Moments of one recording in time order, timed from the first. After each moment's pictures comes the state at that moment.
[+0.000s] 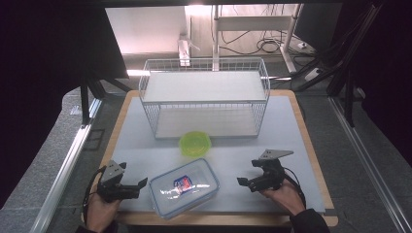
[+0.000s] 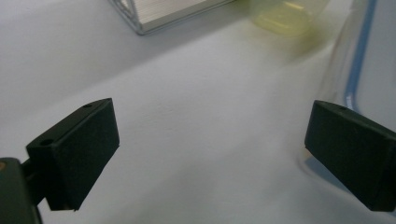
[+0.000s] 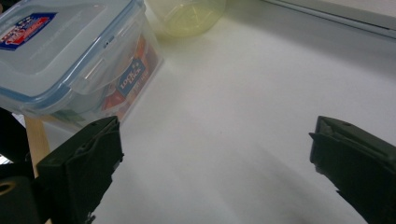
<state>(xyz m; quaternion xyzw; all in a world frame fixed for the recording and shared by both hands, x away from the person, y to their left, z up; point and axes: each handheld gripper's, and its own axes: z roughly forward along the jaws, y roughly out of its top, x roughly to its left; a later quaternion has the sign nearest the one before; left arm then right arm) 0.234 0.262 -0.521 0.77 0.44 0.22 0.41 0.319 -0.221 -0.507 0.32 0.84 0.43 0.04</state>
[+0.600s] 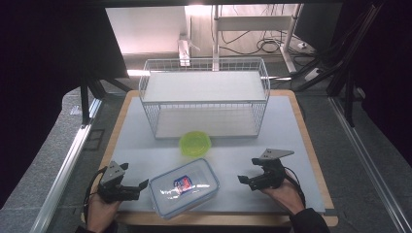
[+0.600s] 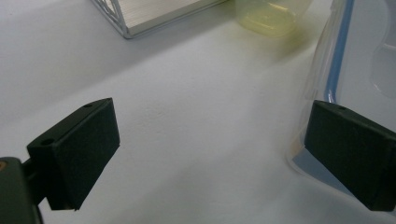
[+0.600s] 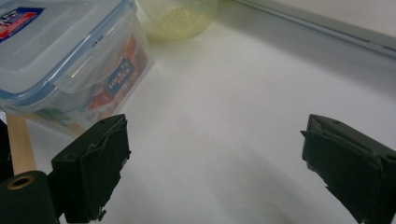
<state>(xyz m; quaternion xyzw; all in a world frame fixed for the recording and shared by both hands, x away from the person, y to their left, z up) 0.233 0.262 -0.522 0.77 0.43 0.22 0.41 0.321 -0.222 -0.506 0.32 0.84 0.43 0.07</state>
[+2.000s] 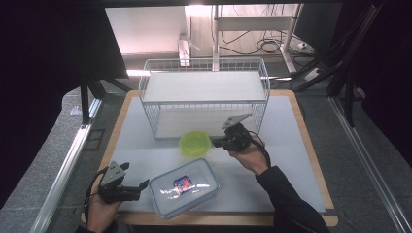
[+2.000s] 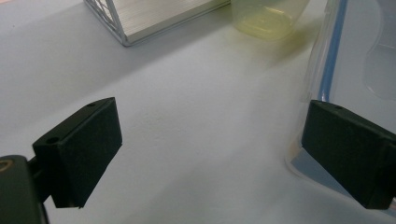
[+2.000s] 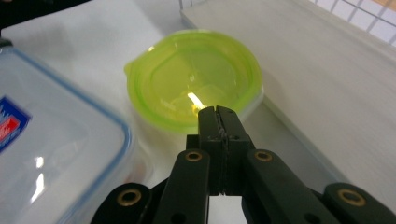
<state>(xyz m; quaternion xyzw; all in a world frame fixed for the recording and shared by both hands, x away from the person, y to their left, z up) 0.231 0.260 -0.521 0.77 0.42 0.23 0.42 0.402 -0.115 -0.456 0.22 0.89 0.40 0.06</state>
